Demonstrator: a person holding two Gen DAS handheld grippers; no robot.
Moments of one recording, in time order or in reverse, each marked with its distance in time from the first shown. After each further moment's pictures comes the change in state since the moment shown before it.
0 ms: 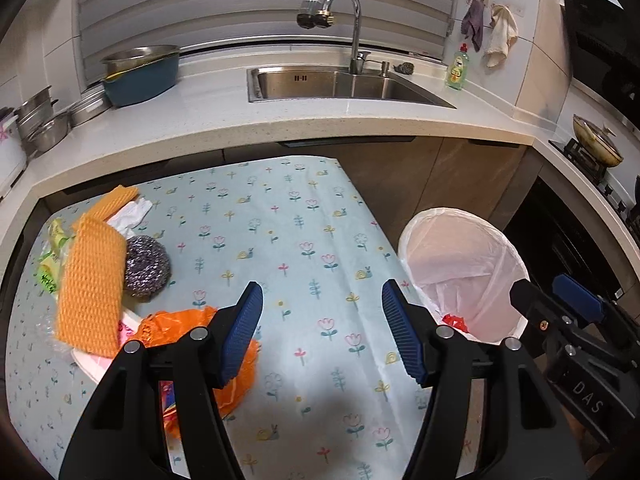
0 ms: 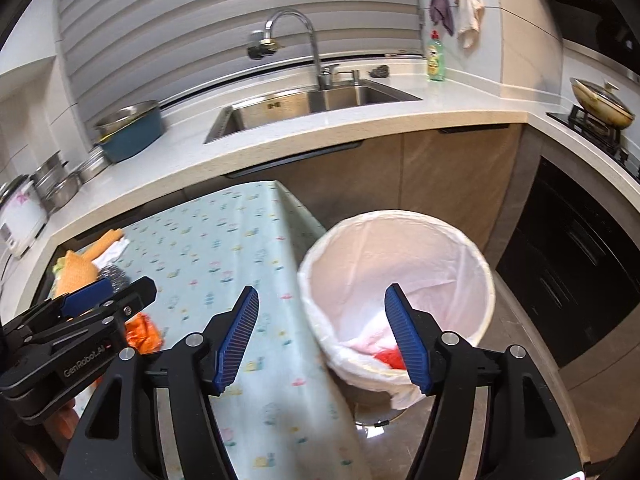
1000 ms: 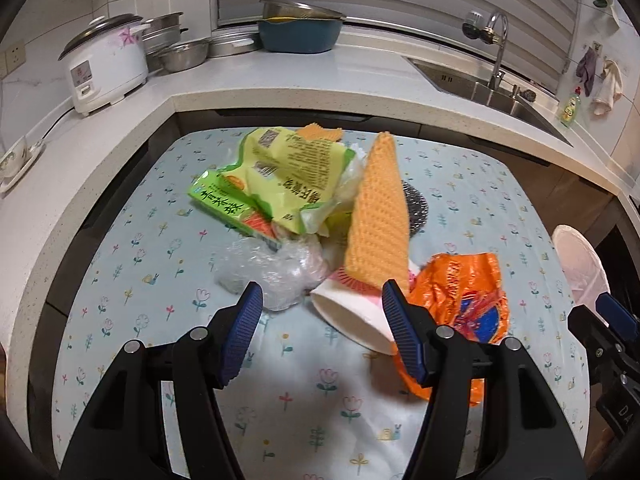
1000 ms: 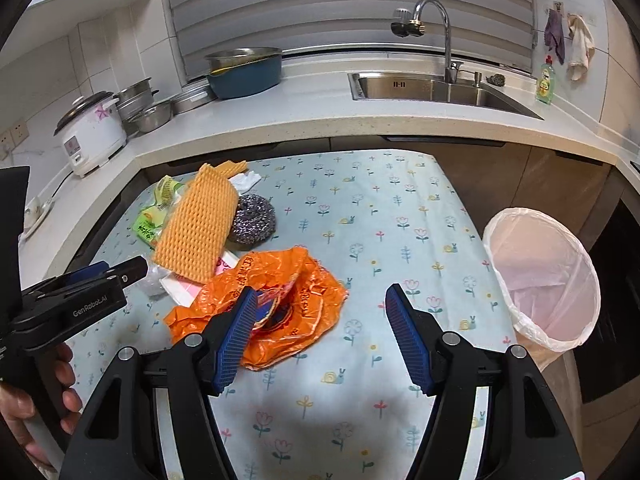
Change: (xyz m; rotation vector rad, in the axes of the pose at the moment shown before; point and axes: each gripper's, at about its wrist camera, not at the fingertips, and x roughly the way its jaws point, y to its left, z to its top) left arm -0.053 0.215 -0.064 -0.246 0.048 0.244; right arm -0.007 0.185 -0.051 -0.216 0.073 0.192
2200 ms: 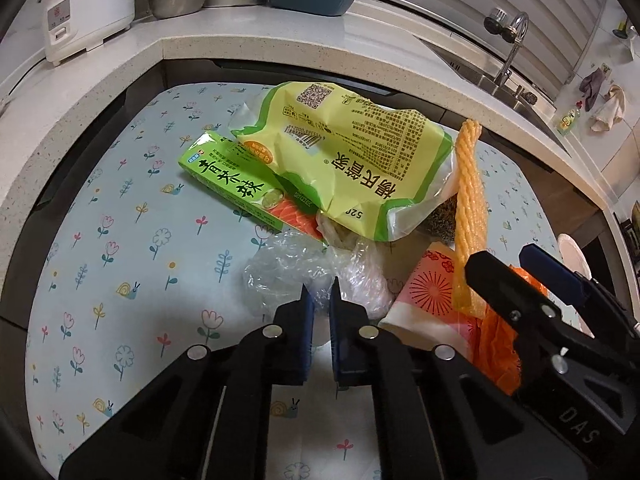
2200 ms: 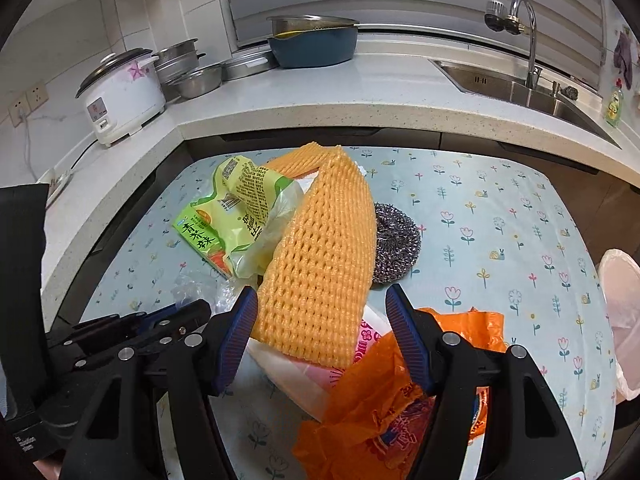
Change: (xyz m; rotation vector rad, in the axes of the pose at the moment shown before) left arm 0.065 0.066 0.014 -0.072 0.111 -0.145; right arm 0.100 0.120 0.036 -0.091 0.075 0.107
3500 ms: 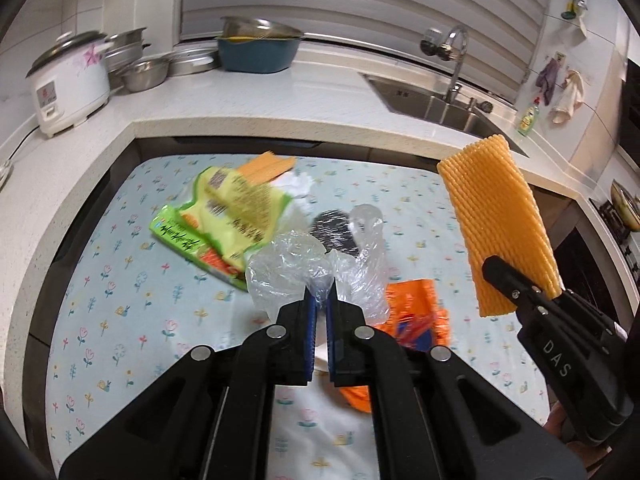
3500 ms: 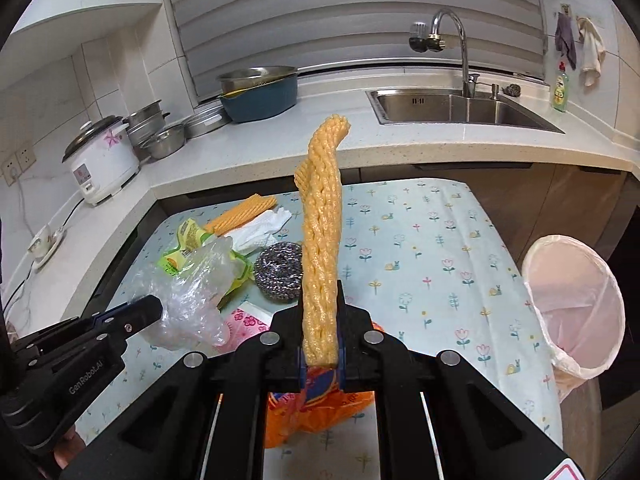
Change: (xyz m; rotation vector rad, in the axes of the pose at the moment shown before) left arm -0.081 -0.106 -0.002 0.134 -0.142 -0.027; right arm -0.103 -0.097 -0.011 0.144 -0.146 -0.069
